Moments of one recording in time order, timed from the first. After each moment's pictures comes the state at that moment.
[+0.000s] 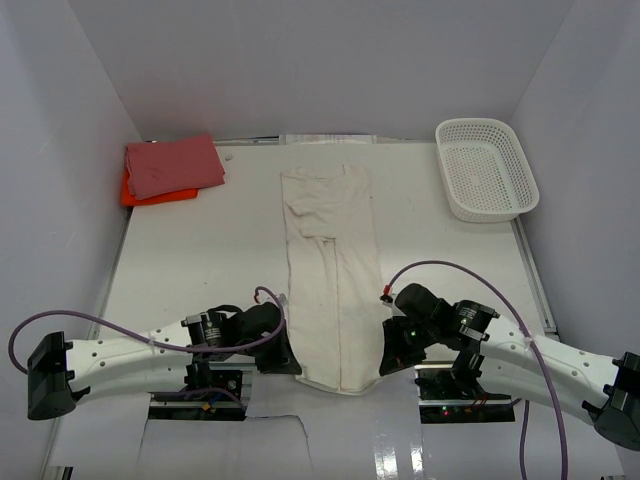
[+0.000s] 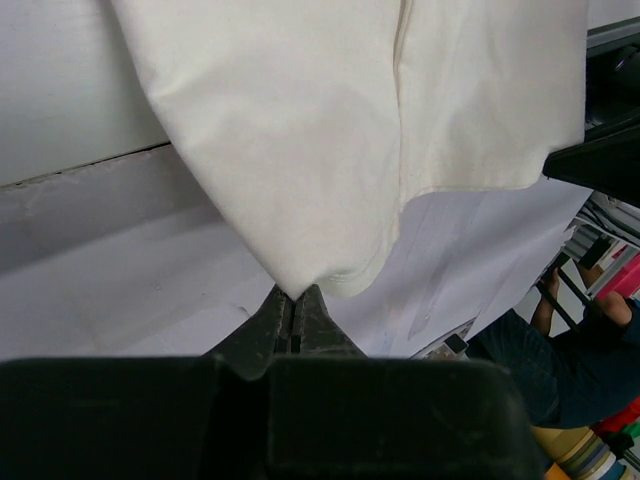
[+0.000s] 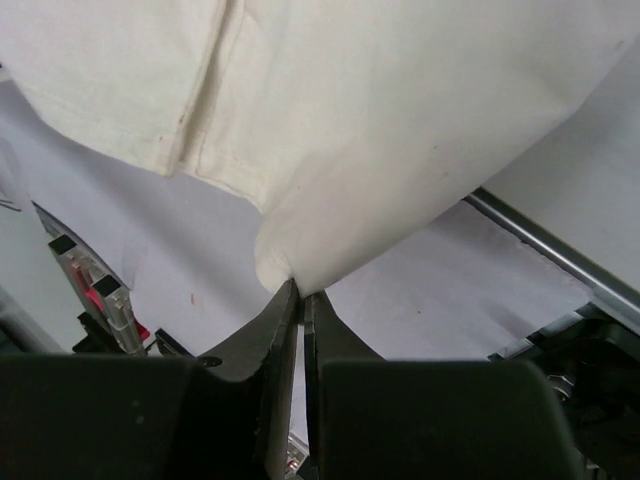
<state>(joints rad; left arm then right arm) -1.23 0.83 0.48 -0.58 0.12 -1.34 1.02 0.76 0.45 -0.74 -0.42 0.80</state>
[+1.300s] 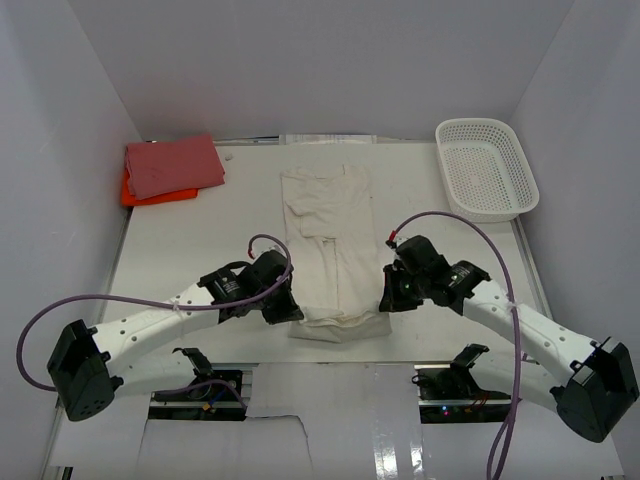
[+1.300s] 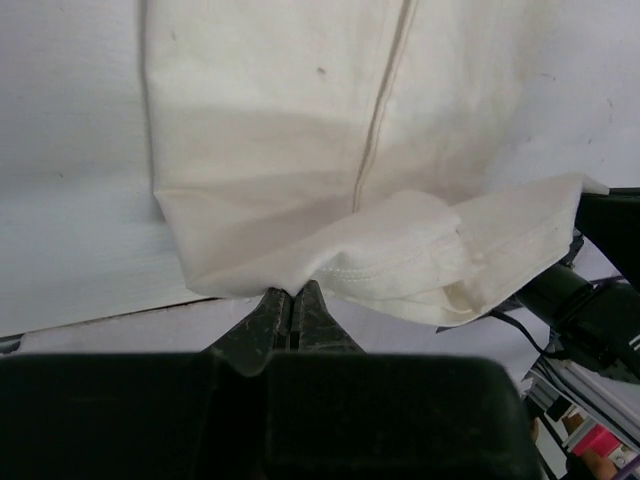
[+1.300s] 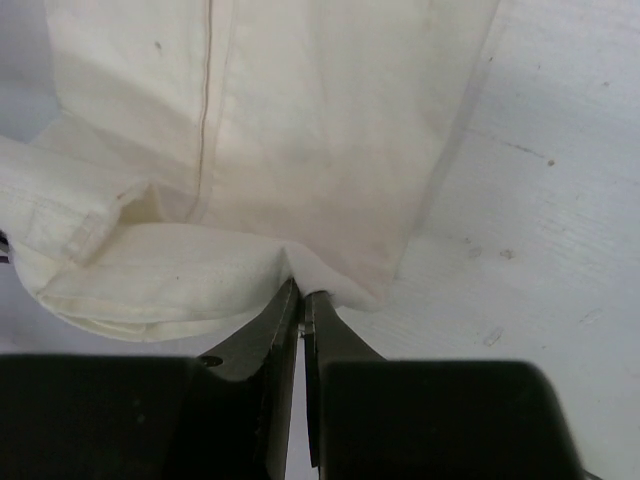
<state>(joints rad) -0.94 1.09 0.77 -0.66 -0.01 -1.18 0.76 1.00 0.71 -0.70 -0.14 0.53</state>
